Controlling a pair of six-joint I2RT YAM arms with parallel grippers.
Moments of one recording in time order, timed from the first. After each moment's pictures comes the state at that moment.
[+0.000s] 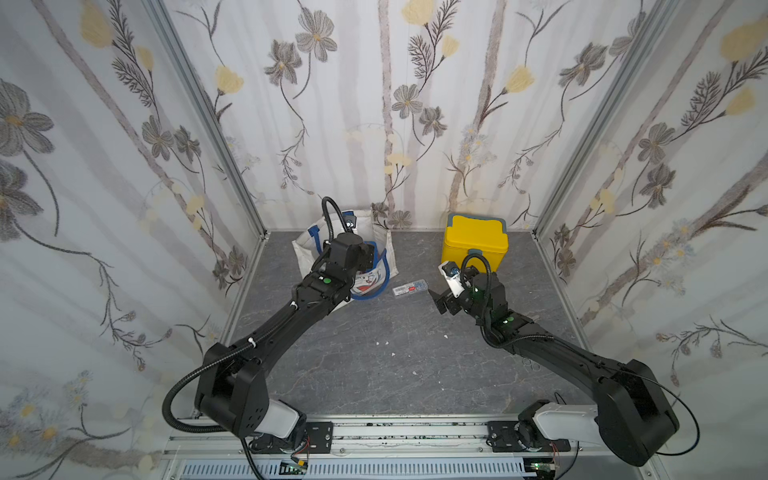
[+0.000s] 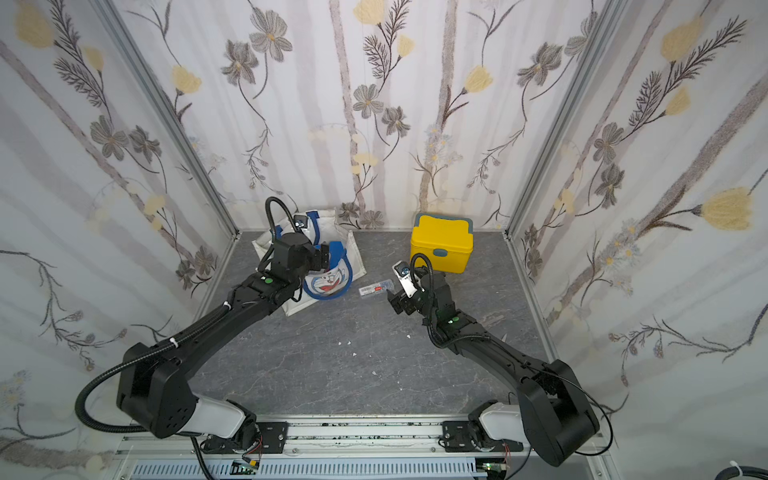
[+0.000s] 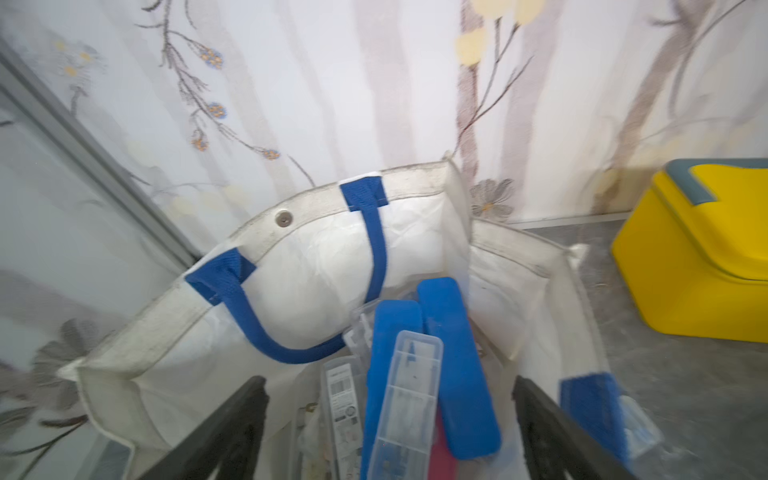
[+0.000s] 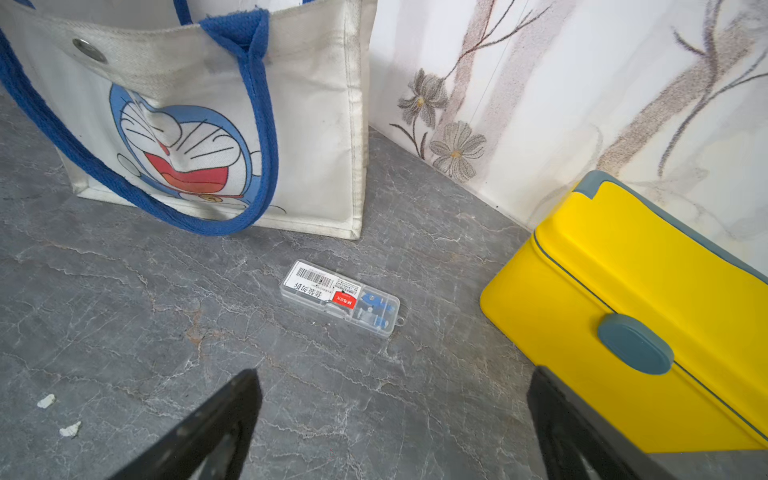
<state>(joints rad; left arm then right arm) -0.50 1.40 1.11 -0.08 -0.36 -0.13 0.54 1.33 0.75 0.20 -0.03 -0.26</state>
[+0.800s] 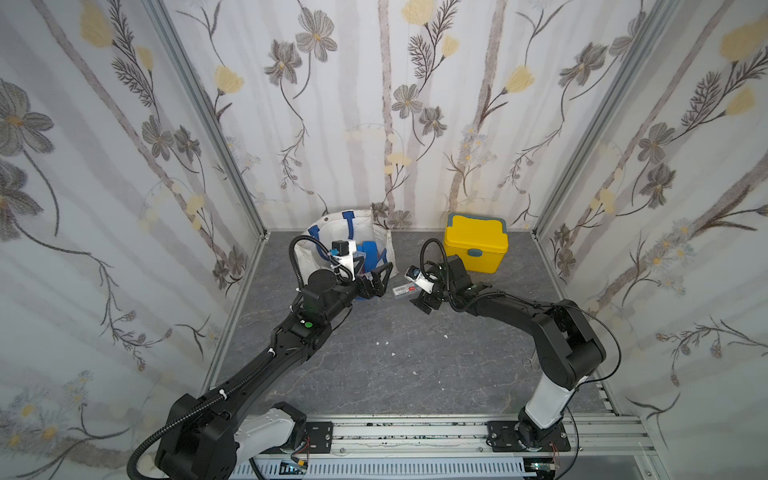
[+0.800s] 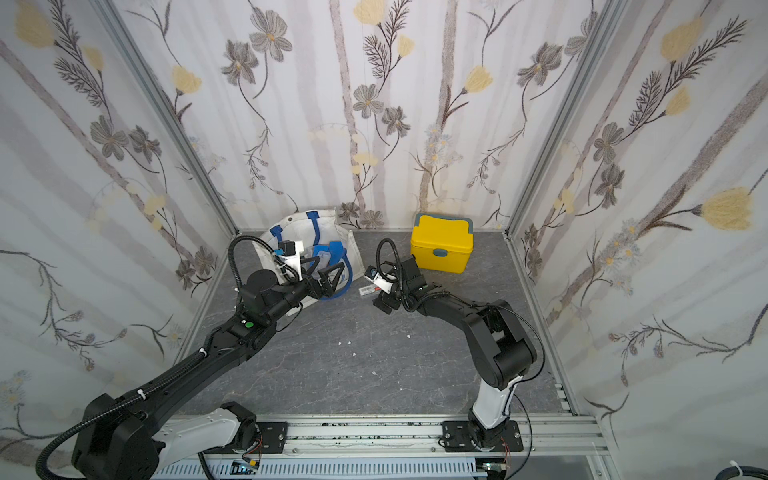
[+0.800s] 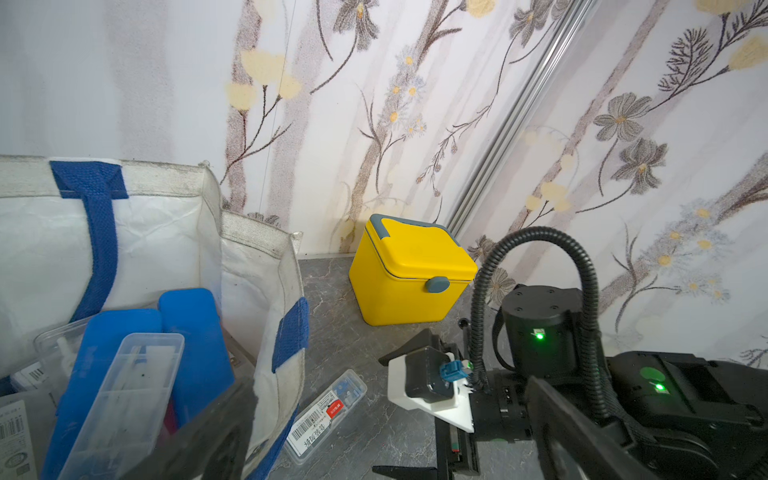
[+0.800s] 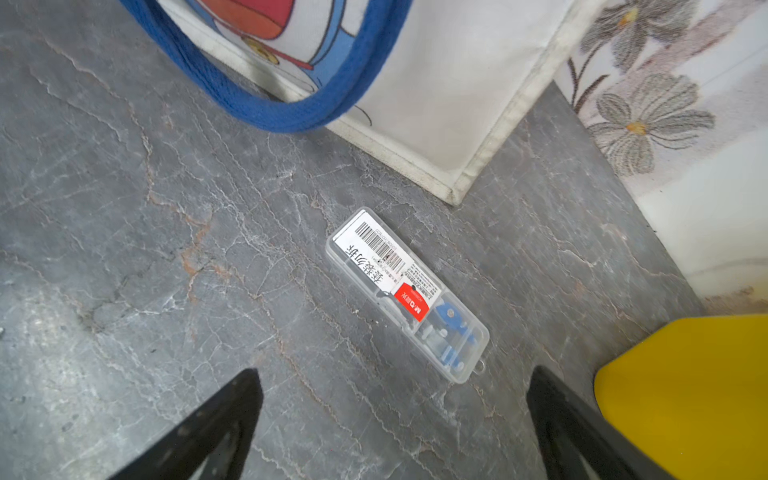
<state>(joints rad) -0.51 1.14 0.75 0.35 0.16 -0.42 0.52 1.81 1.14 -0.08 -0.23 -0.61</state>
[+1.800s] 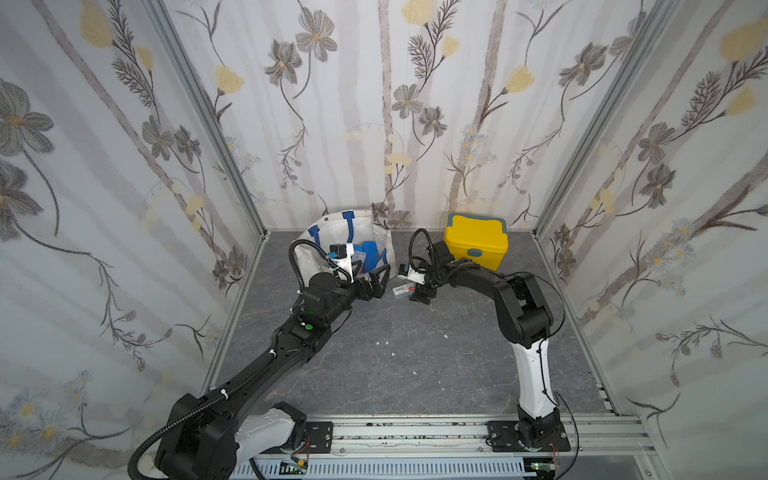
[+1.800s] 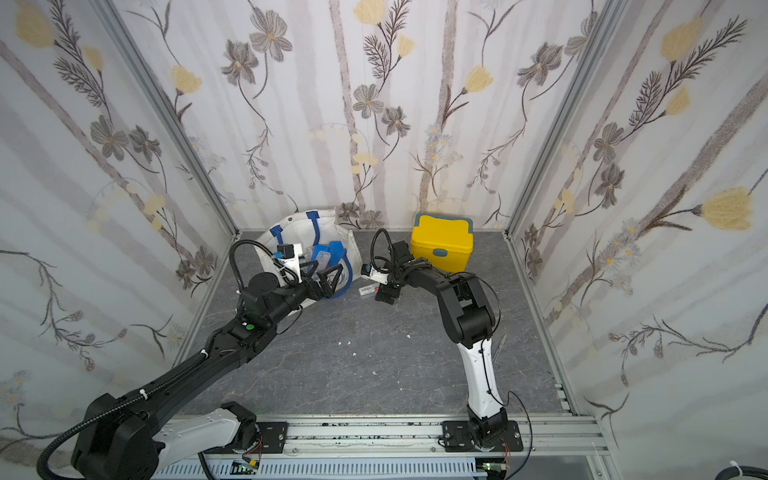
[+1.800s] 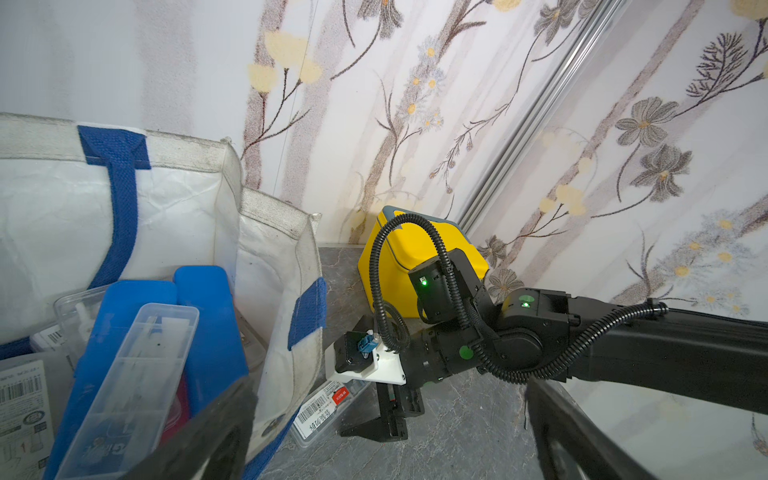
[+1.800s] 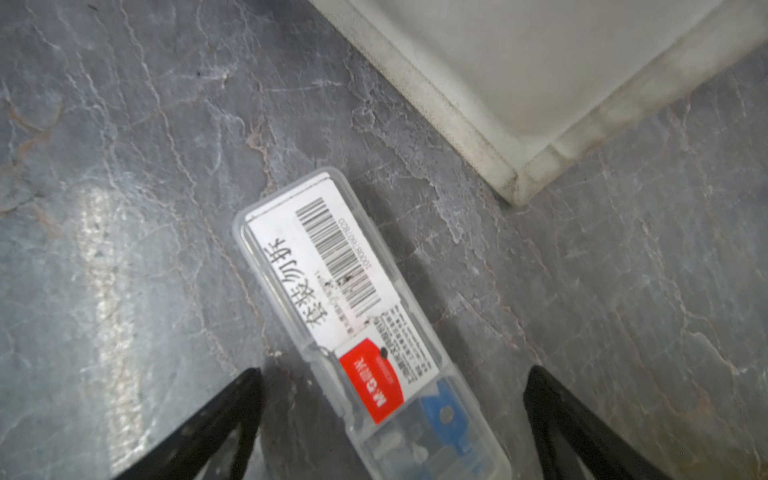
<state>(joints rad) -0.51 1.13 0.72 0.35 0.12 -0.45 0.45 2.22 1.61 -0.42 -0.36 -0.91</state>
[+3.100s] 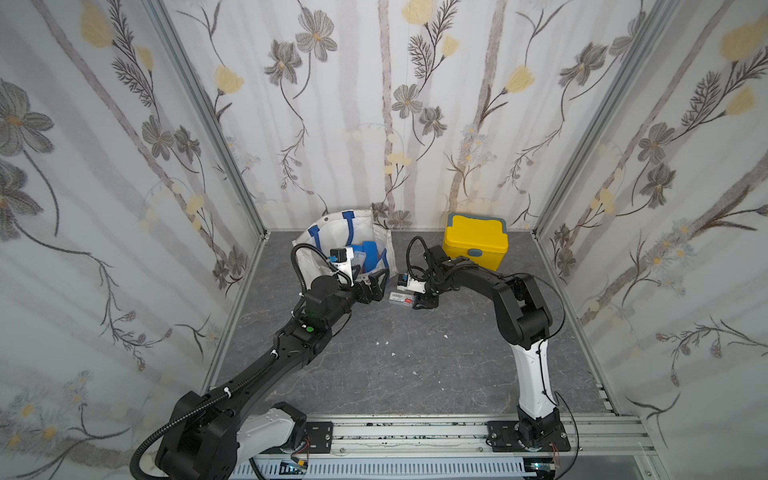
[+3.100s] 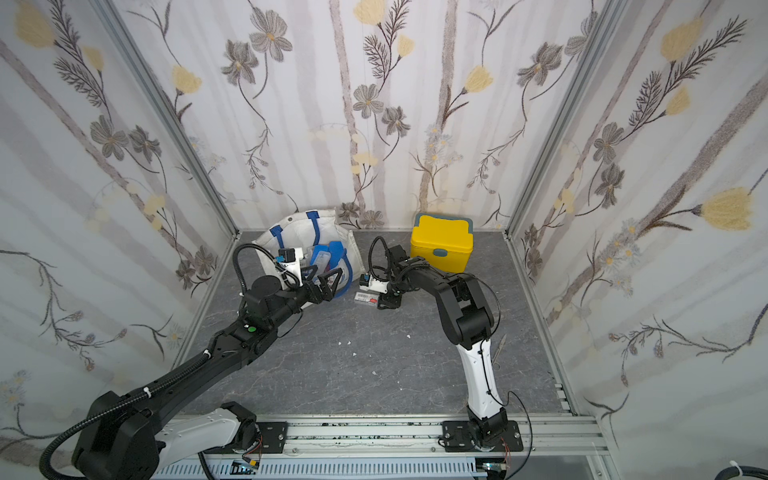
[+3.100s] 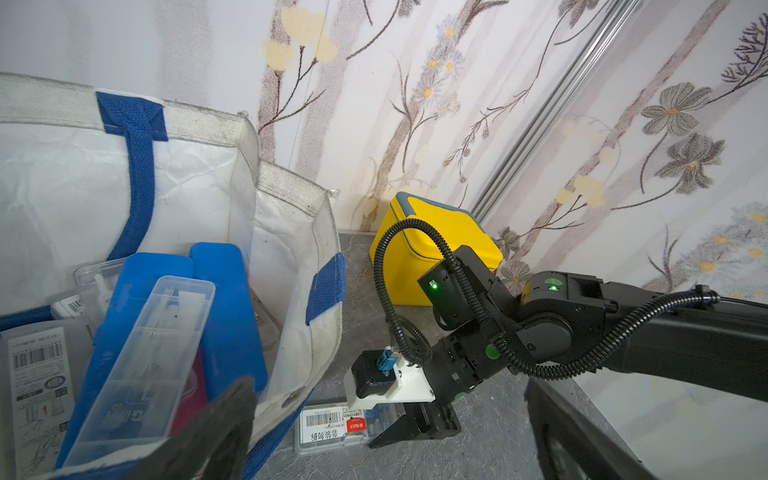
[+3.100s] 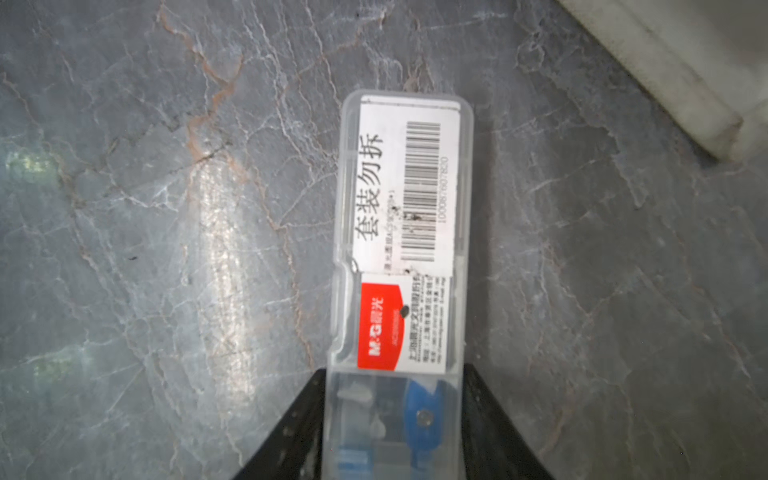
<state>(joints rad) -0.51 1.13 0.68 0.35 0.10 -0.46 0.47 2.20 1.61 -0.67 -0.39 -0.88</state>
